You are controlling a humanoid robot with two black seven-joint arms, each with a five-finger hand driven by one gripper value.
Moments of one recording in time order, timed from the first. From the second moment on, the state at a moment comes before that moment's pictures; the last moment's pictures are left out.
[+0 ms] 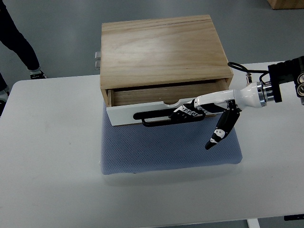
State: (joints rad) left arm 0.02 0.00 0.14 -0.12 0.10 -0.07 -0.04; right arm 1.39 -0.79 -0.28 1.43 -0.72 0.51 0.42
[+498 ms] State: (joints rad) left arm 0.02 0.00 0.14 -0.12 0.10 -0.07 -0.04; right arm 1.40 -0.83 -0.30 1.53 -0.72 0.51 0.42
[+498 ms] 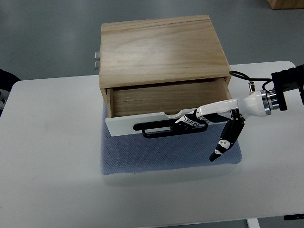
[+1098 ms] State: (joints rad) left arm 0.02 0.00 0.14 -0.12 0.10 -0.07 -0.04; right arm 1.46 -0.89 -0.29 1.56 -0.72 0.54 0.42
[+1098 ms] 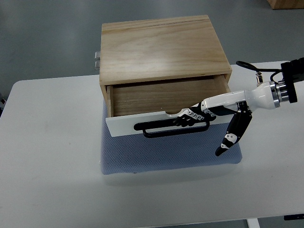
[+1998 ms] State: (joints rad) left arm 0.02 0.00 0.14 -0.12 0.10 -0.07 -0.04; right arm 1.47 -1.15 0.03 1.37 -0.28 0.61 0.43
